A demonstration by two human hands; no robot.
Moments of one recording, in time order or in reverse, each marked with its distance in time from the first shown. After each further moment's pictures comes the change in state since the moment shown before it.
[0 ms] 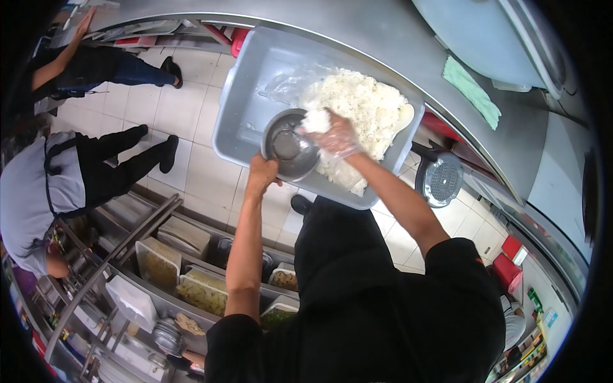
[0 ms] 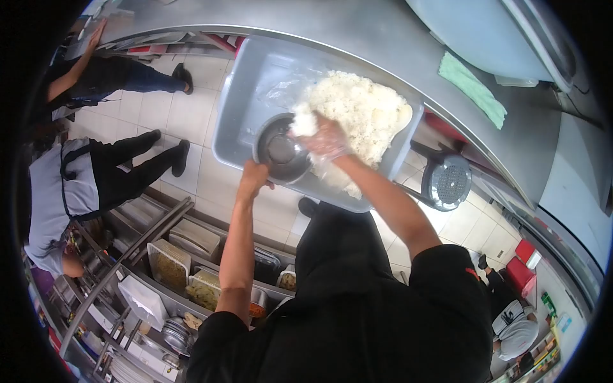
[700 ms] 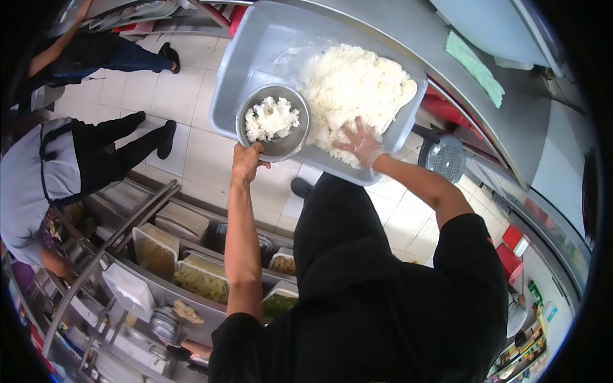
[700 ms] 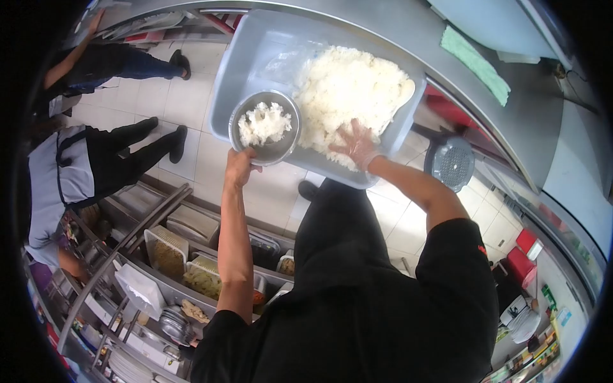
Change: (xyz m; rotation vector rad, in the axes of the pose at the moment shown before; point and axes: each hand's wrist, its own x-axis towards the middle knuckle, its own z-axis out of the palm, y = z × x) left_hand -0.017 -0.035 -0.035 -0.268 0.027 0.000; right_hand -0.085 0.107 0.005 -1.171 -0.564 -0.196
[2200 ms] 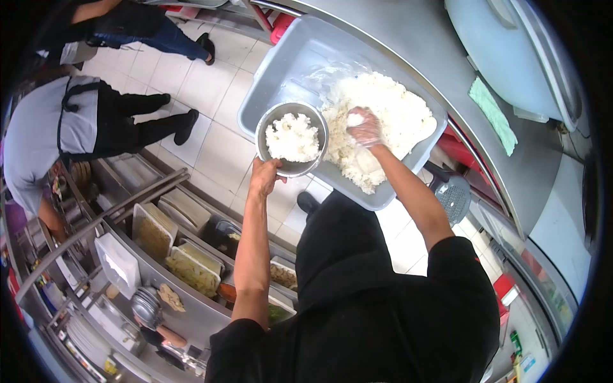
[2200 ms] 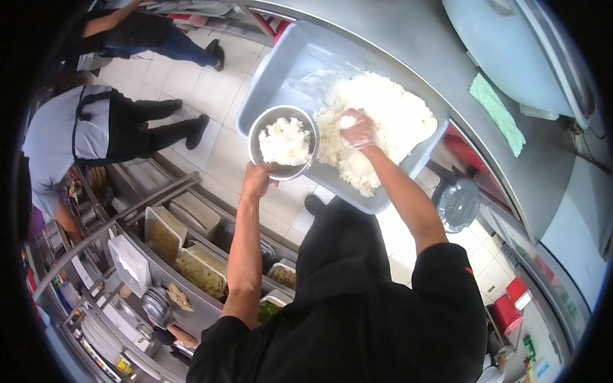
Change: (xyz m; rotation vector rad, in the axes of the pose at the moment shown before) left_hand -0.020 -0.022 -0.005 -0.194 0.059 0.034; right_hand 0.090 0.021 -0.064 1.078 0.576 0.201
